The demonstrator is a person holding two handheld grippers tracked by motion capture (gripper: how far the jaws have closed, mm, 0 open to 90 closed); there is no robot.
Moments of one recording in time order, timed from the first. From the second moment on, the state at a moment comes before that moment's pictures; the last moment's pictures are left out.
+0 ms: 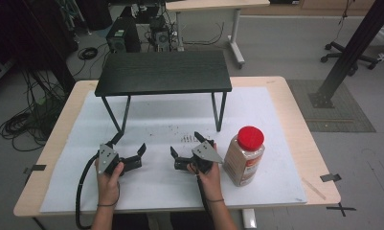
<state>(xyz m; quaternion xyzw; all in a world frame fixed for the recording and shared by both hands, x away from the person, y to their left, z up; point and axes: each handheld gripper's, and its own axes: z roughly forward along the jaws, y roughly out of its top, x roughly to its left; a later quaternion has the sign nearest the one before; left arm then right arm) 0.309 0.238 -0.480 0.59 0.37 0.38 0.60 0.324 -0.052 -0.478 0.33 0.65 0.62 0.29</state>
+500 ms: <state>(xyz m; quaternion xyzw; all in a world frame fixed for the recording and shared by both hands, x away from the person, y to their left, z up) 0.309 0.238 -0.480 0.59 0.37 0.39 0.60 0.311 -0.056 -0.478 0.33 0.65 0.62 0.30</state>
